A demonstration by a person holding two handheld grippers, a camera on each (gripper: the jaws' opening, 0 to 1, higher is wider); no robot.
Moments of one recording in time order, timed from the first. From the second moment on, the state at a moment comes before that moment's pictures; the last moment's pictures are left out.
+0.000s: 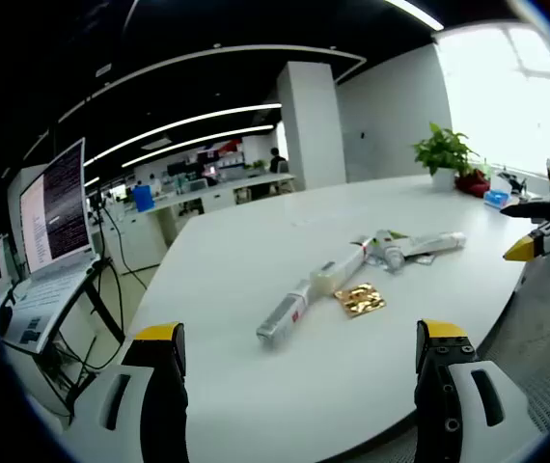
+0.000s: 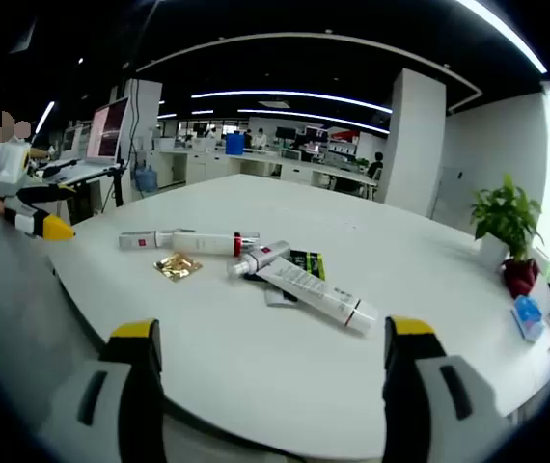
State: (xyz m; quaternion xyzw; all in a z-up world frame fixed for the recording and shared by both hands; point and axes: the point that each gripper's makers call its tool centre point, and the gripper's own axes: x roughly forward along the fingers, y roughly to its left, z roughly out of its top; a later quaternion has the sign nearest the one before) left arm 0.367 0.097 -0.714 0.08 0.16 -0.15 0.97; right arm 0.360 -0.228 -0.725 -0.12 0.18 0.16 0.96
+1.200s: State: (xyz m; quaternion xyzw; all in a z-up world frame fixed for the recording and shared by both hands) left arm 0.367 0.097 -0.715 0.08 0.16 -0.15 0.97; right arm 0.360 -0.230 -0.727 -0.12 0.18 0.16 0.96
